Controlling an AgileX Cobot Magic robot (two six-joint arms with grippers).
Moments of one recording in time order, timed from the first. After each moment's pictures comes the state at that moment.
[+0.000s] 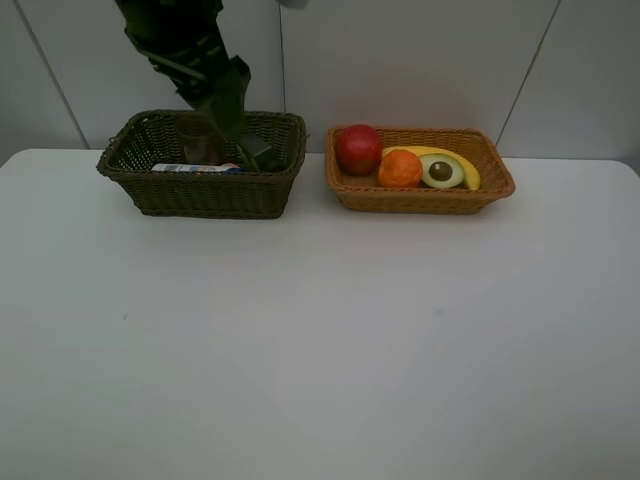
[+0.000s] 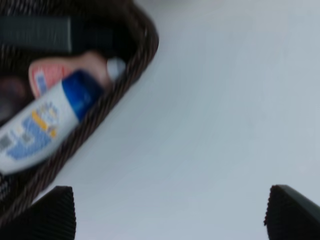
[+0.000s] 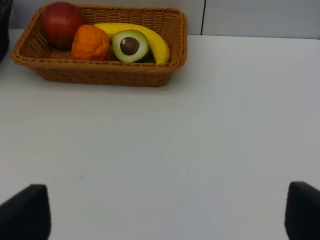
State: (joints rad) left arm -0.56 1.66 -1.55 0.01 1.18 0.30; right arm -0.05 0.00 -0.52 0.06 1.06 -0.15
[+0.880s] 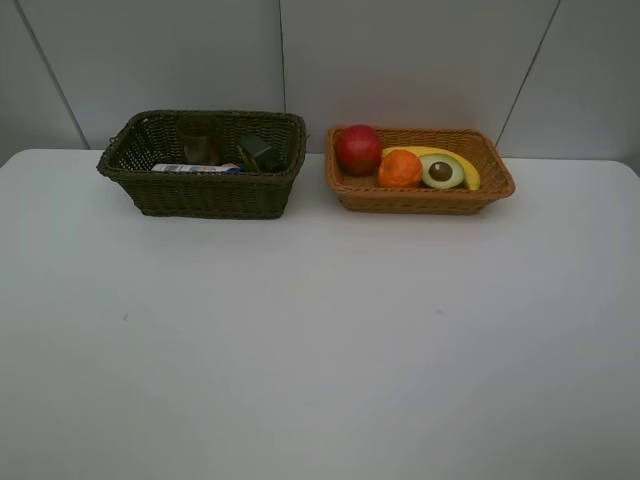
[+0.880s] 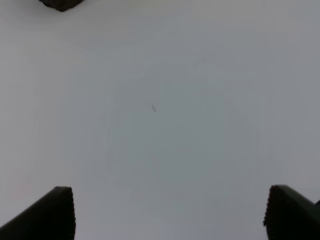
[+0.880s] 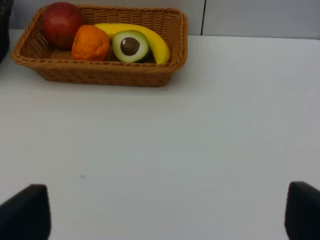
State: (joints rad) left arm -0.44 0.67 -0.75 0.02 1.15 0.10; right arm -0.05 0.00 -0.52 0.06 1.06 -0.15
